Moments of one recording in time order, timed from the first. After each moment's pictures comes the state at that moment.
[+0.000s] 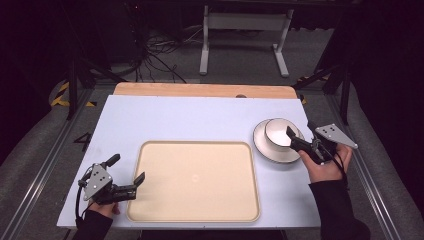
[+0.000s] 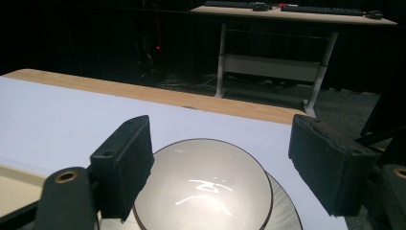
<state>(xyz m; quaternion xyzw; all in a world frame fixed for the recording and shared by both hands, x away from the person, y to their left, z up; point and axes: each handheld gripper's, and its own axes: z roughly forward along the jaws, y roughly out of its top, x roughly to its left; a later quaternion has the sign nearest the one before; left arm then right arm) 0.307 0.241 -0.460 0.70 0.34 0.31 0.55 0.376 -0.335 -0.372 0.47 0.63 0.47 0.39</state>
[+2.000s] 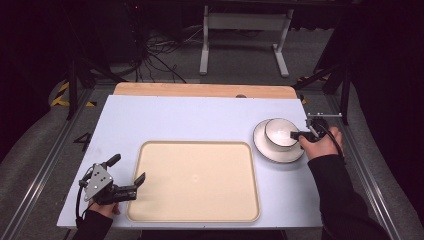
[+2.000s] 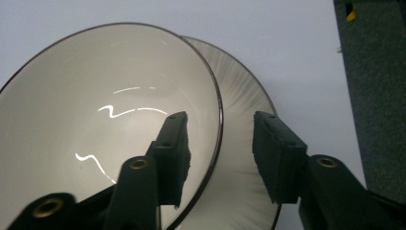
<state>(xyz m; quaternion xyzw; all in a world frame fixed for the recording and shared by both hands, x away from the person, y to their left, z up) 0.307 0.240 -0.460 0.70 0.34 0.31 0.55 0.451 -0.363 -0.397 0.65 0.68 0.28 0.19</state>
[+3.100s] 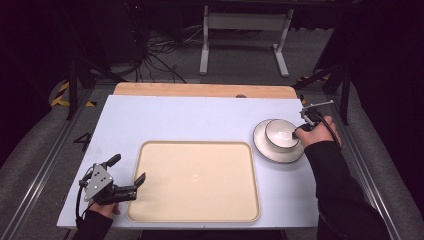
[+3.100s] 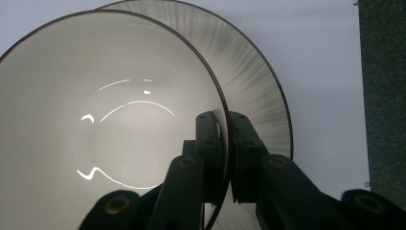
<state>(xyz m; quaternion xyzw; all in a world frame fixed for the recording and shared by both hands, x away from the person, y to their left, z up) 0.307 0.240 -0.460 0.70 0.33 0.31 0.55 0.478 -0.354 -0.383 0.70 0.68 0.18 0.12</state>
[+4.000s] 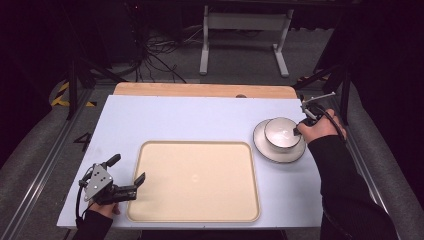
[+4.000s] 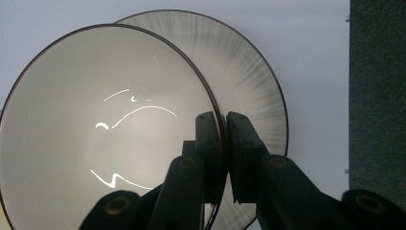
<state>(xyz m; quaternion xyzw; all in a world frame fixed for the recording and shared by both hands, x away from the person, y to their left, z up) 0.307 0.240 -0.460 0.70 0.34 0.31 0.54 0.475 -0.346 -0.351 0.68 0.70 0.17 0.11</state>
